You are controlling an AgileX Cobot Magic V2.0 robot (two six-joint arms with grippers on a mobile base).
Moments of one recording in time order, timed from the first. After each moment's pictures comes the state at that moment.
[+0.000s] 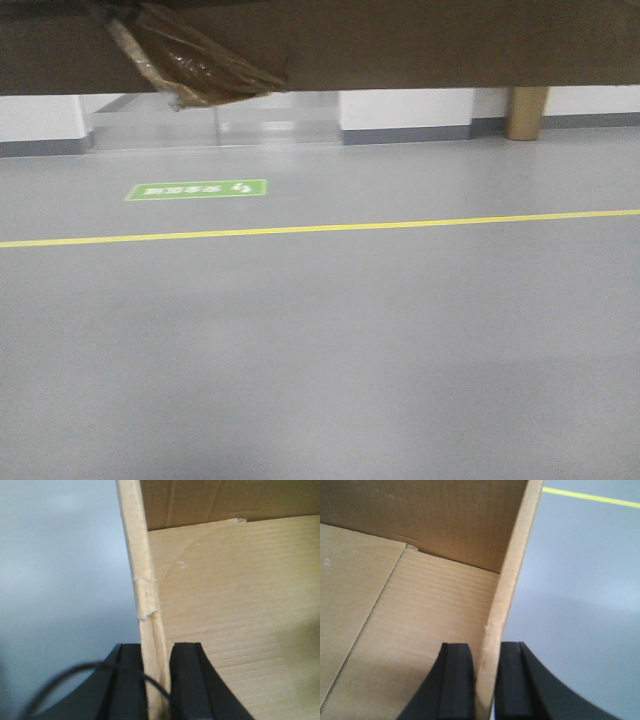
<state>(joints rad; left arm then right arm) -0.49 1.33 -1.77 0.29 1.25 -0.37 0.60 1.35 -1.77 -0.23 1.14 0.20</state>
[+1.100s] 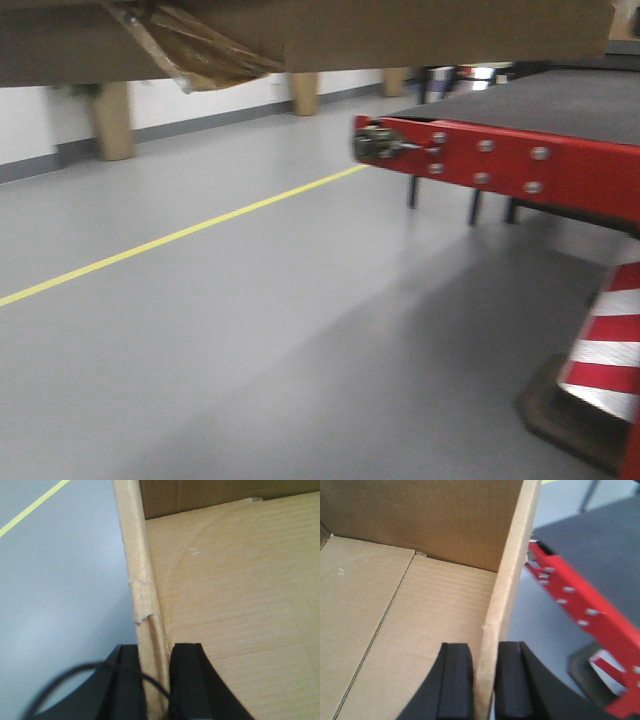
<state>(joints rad) -0.50 1.33 -1.77 0.41 1.24 -0.38 0.60 1.35 -1.77 -0.23 1.02 0.20</state>
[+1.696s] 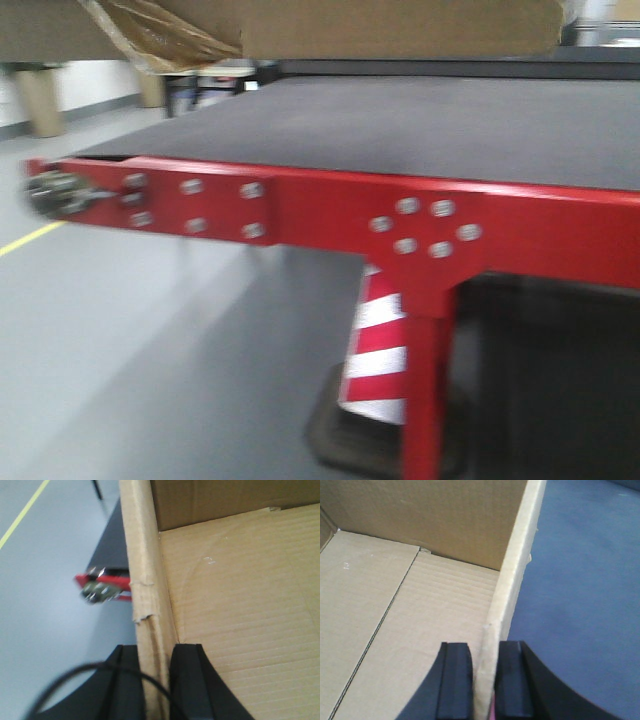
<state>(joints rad) -0.51 1.33 -1.77 0.53 1.22 -0.38 0.60 1.36 -1.76 -0.21 0.99 0.20</state>
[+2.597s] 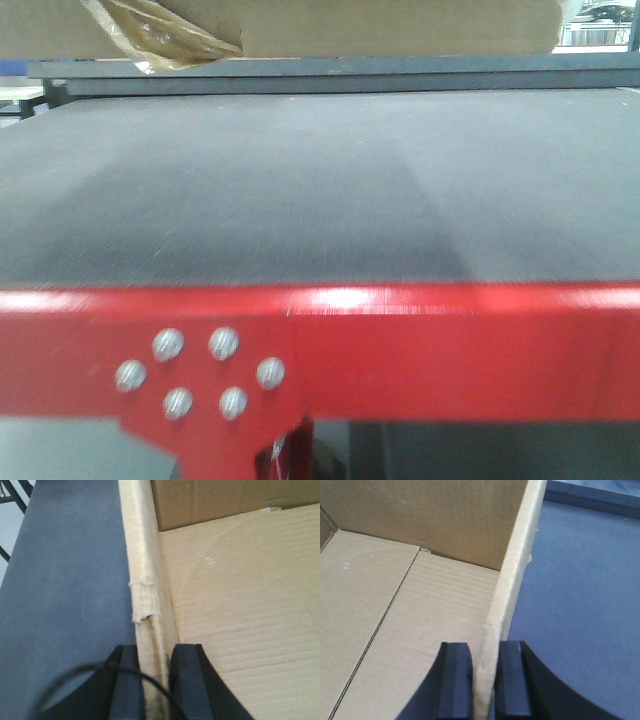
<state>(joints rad) -0.51 1.33 -1.77 0.54 1.22 -0.38 0.60 1.36 -1.76 -0.21 0.99 0.20</state>
